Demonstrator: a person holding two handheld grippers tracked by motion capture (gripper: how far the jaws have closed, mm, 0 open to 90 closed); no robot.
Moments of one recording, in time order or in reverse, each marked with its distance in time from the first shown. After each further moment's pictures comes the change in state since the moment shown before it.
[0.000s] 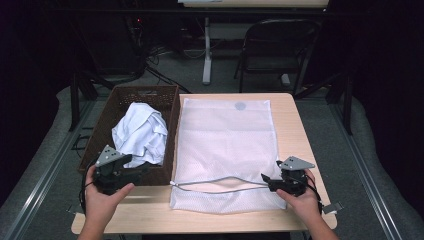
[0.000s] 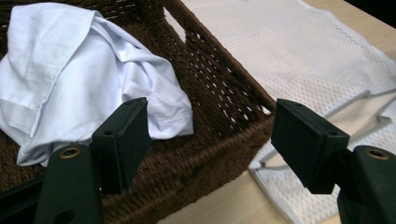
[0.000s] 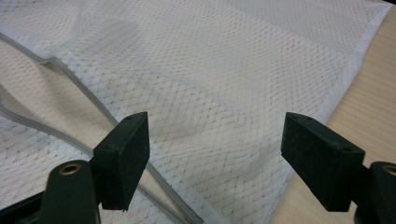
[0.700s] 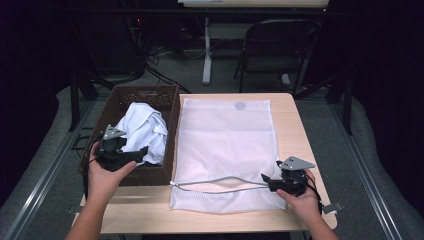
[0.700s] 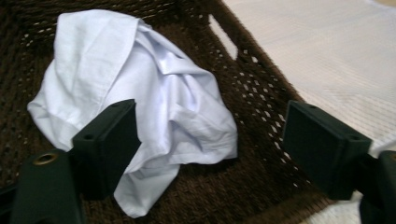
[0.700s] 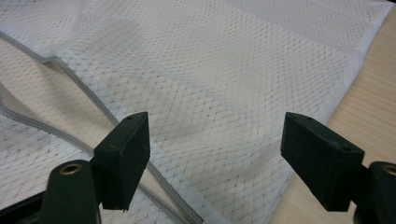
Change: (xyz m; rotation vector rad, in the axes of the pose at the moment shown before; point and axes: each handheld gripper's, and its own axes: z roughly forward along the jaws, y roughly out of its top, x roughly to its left) left arm 0.025 0.043 0.028 0.090 0.127 -0.025; right arm 0.000 0.000 0.000 0.003 0.003 -0.001
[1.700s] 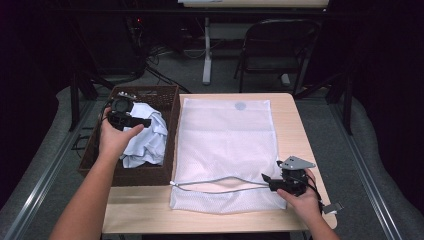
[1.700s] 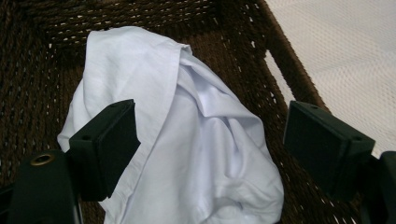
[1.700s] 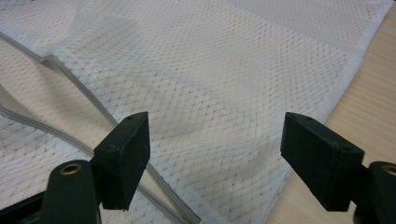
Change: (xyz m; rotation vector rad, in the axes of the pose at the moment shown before) left arm 0.034 0.085 0.060 0.178 0.083 -0.058; right arm -0.002 -0.001 0.001 0.000 0.002 0.000
